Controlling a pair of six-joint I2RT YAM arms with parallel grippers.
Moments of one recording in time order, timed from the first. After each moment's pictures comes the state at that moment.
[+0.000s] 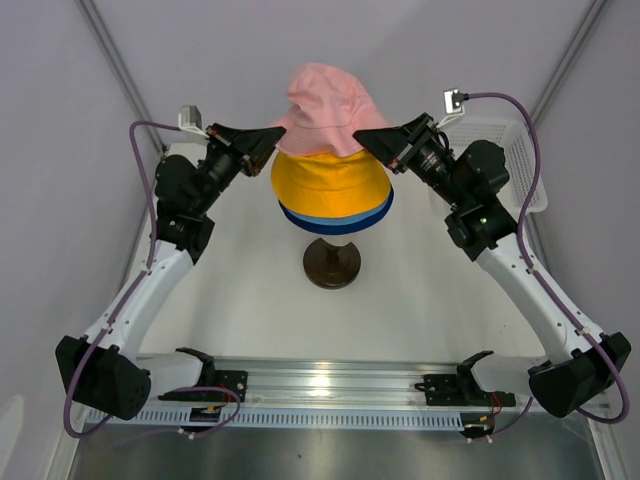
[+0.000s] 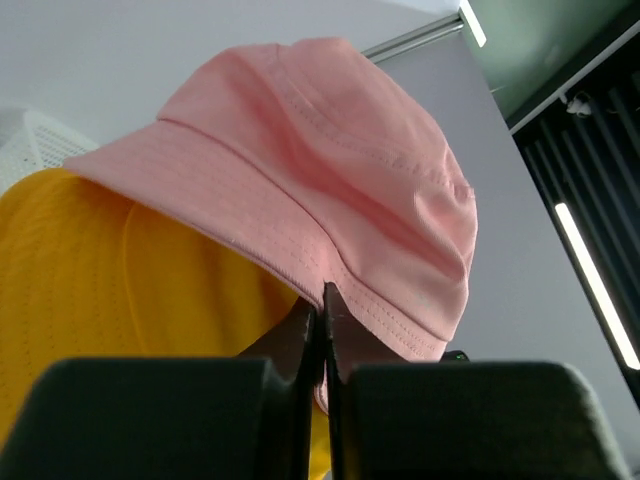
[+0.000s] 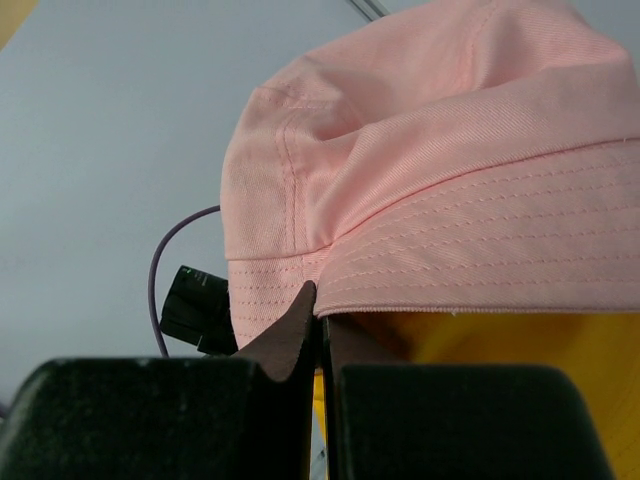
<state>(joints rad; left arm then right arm) -0.29 1.19 1.12 0.38 0.36 -1.41 0.50 1.25 1.35 0.21 -0.34 0.99</state>
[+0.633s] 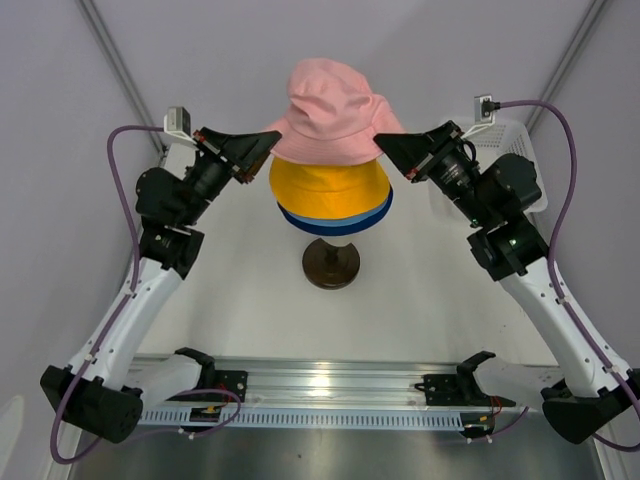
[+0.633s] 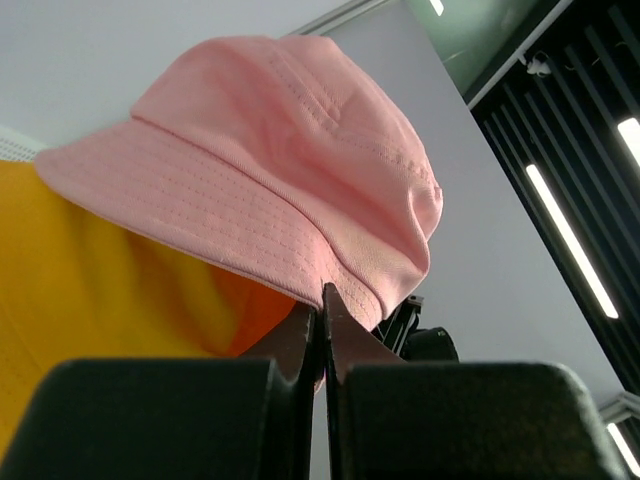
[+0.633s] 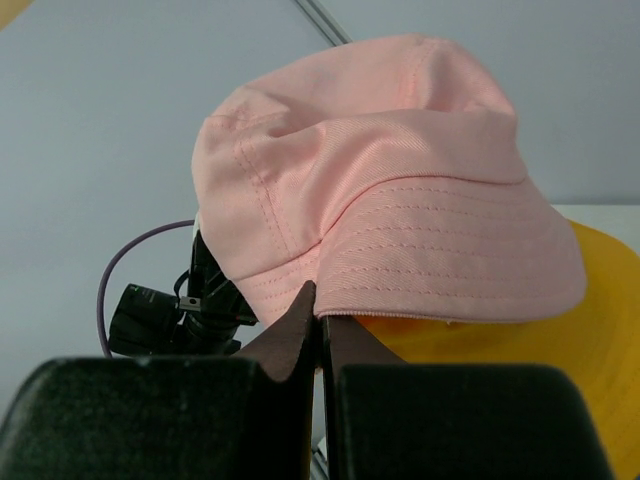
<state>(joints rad) -0.31 1.09 1.13 0.37 0.37 -1.40 0.51 1.12 1.36 0.06 -0.22 0.86</state>
